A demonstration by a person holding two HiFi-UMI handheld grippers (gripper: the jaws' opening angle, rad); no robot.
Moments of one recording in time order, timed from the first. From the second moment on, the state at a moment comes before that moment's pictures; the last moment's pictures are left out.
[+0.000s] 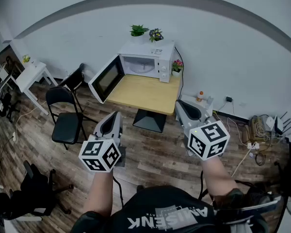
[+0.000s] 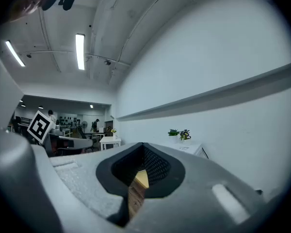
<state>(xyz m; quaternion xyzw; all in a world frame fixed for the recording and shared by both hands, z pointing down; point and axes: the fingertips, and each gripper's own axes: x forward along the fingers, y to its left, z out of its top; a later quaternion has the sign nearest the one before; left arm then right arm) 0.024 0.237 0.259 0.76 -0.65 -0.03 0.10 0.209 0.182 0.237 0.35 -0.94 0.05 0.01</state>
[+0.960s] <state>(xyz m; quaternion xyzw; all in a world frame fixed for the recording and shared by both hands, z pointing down) -0.013 0.236 0.256 0.77 -0.63 -0.05 0.09 0.162 0.179 0.246 0.35 -0.93 0.07 0.00</state>
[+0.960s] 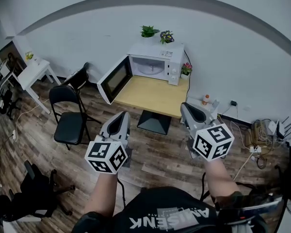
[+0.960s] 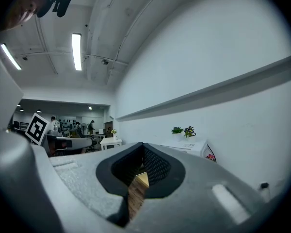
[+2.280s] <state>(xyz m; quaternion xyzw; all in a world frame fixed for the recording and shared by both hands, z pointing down) -0.114 0.147 0.279 0.79 -0.61 -0.03 0.08 0.052 0.081 0.274 0.34 -0.94 0.07 0.01</state>
